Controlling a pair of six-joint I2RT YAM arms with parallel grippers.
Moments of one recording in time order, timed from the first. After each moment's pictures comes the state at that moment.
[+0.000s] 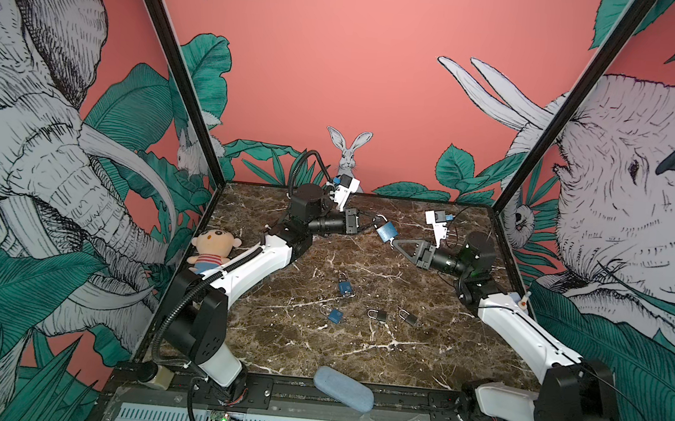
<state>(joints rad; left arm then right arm) -0.52 1.57 1.23 0.26 0.84 -0.79 0.27 1.25 0.78 0.42 -0.98 0.70</state>
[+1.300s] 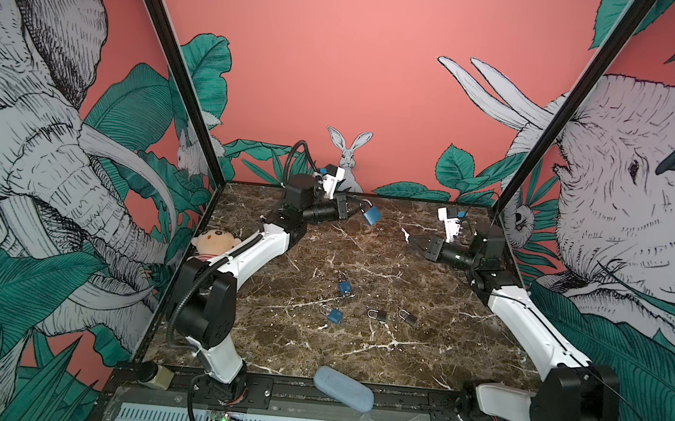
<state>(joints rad) -0.47 1.72 1.34 0.18 0.77 -0.73 0.14 1.27 0.91 -0.01 -0.83 0.50</state>
